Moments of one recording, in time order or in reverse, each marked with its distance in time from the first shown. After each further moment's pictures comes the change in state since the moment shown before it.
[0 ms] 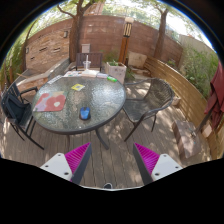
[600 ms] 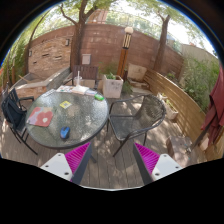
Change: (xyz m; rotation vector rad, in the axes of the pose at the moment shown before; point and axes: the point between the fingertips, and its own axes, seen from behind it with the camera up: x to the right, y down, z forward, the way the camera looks) arm 0.134 -0.103 -0.005 0.121 -0.004 -0.052
